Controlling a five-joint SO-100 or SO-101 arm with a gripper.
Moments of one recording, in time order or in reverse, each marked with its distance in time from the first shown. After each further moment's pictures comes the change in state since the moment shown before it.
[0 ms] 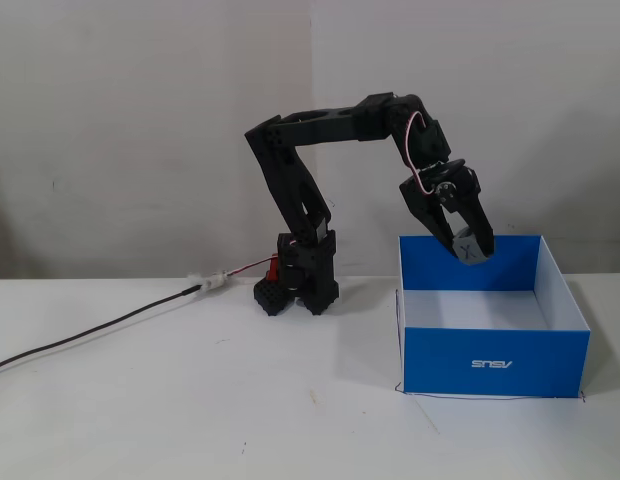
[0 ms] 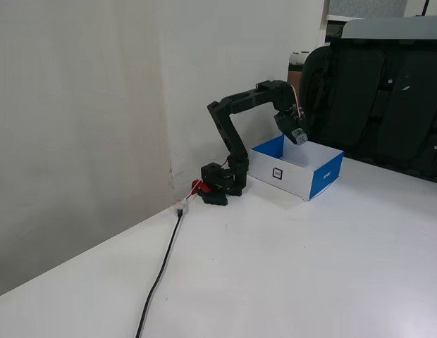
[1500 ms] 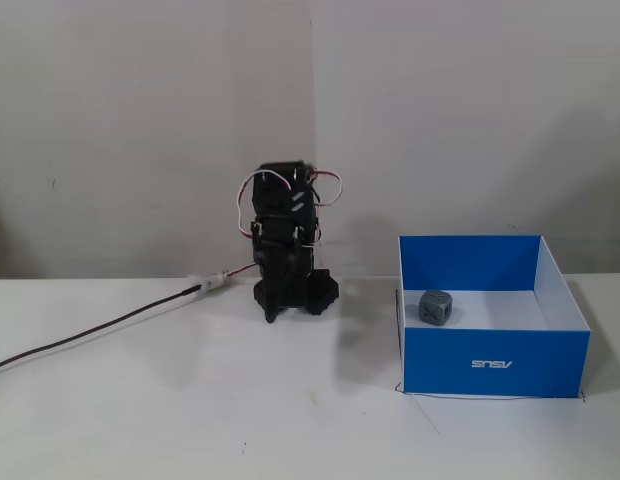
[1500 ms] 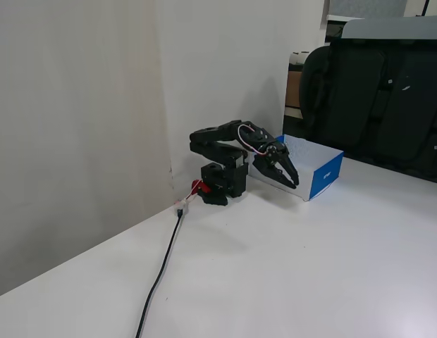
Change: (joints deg) arm 66.7 68.9 58.0 -24.8 -23.1
